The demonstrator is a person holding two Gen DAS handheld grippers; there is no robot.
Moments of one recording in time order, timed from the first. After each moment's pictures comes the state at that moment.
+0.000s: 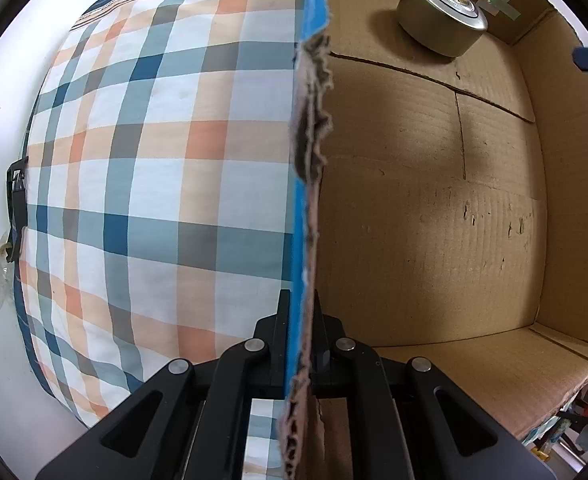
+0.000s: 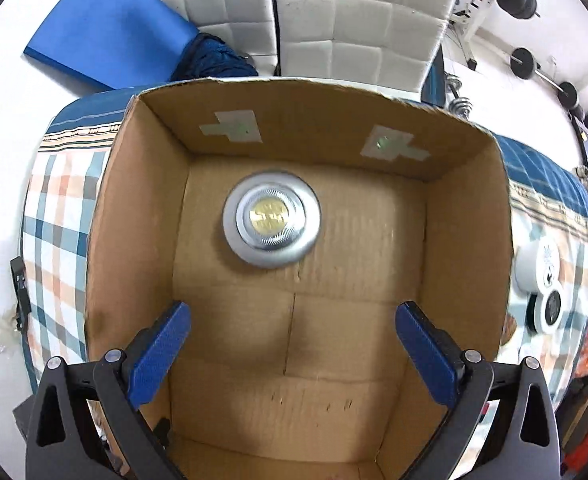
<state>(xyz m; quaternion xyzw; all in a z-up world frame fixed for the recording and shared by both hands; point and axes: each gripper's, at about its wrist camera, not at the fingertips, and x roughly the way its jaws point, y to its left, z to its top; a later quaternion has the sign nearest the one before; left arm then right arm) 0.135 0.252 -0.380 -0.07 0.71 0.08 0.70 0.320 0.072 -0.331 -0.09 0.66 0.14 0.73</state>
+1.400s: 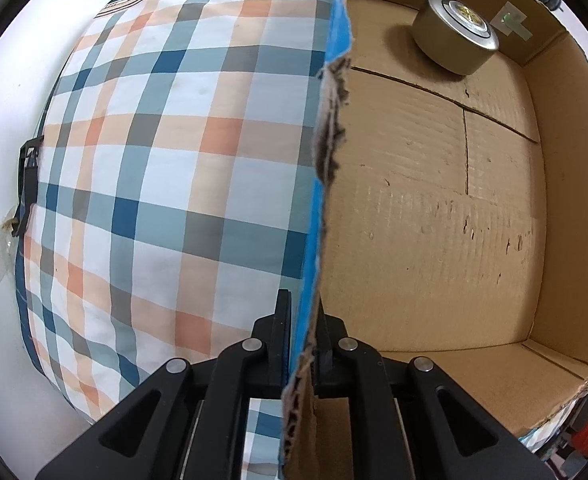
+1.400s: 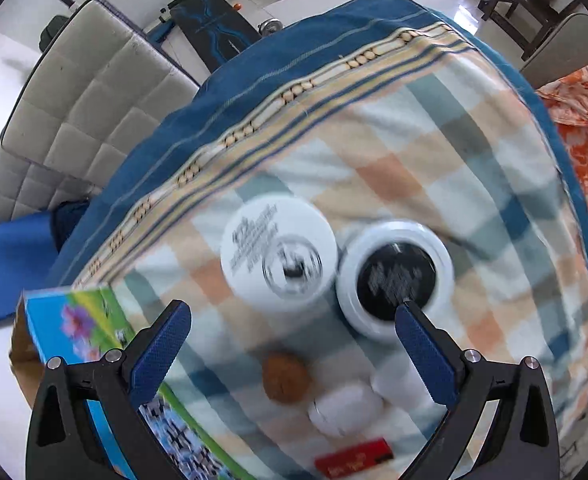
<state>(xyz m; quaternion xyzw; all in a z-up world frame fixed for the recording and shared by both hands) 0.123 0.252 -0.375 -0.10 0.70 0.12 0.70 0.408 -0.258 -0.393 0.20 0.67 -0.08 0.71</state>
